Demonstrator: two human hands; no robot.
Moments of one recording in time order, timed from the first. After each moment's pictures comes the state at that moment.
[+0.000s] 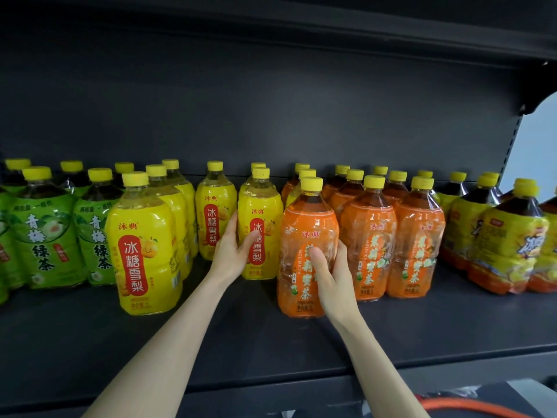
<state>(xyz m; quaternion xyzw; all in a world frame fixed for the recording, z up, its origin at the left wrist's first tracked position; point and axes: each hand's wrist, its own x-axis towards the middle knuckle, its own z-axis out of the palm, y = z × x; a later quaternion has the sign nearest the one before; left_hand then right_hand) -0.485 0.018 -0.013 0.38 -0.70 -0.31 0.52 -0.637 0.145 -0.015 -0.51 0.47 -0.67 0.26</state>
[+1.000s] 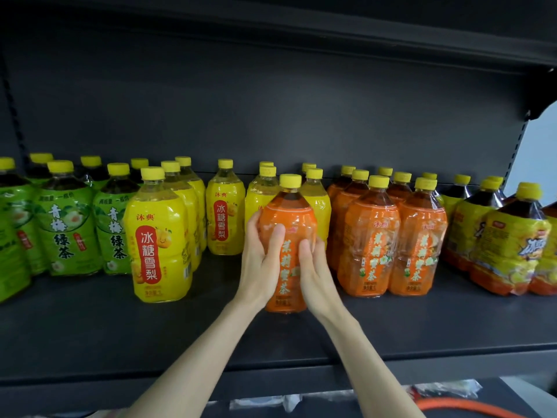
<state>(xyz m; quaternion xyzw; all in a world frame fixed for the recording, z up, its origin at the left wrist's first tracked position) -0.508 0.105 -0.004 0.30 -0.64 -0.38 0.60 -0.610 0.141 -0.018 -0.58 0.48 -0.60 0.27</state>
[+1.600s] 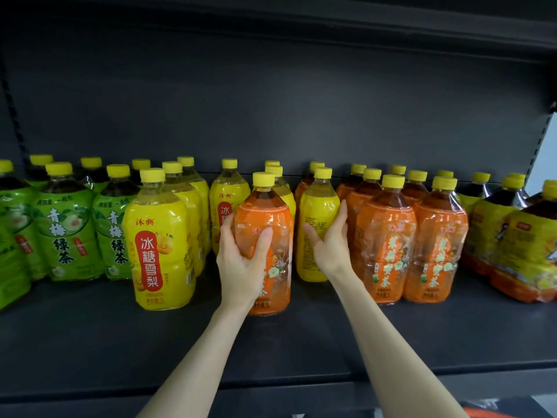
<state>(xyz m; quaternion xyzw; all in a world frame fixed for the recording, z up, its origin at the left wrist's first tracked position) -0.489 0.080 -0.013 0.37 -0.58 -0.27 0.67 -0.637 0.079 0.013 -0.52 0.61 -0.58 0.13</state>
